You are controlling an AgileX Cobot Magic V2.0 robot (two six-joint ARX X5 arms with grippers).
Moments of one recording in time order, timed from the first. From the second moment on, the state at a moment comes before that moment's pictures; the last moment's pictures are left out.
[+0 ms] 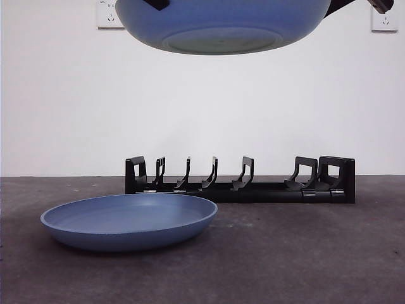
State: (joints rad) left arm -1.06 1.13 1.12 -0.77 -0.15 0.99; right arm 0.38 1.43 1.51 -1.11 -0.39 0.04
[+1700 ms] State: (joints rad) left arm -0.60 1.37 1.12 0.03 0.37 0.15; right arm 0.38 1.21 1.80 -1.30 -0.19 -0.01
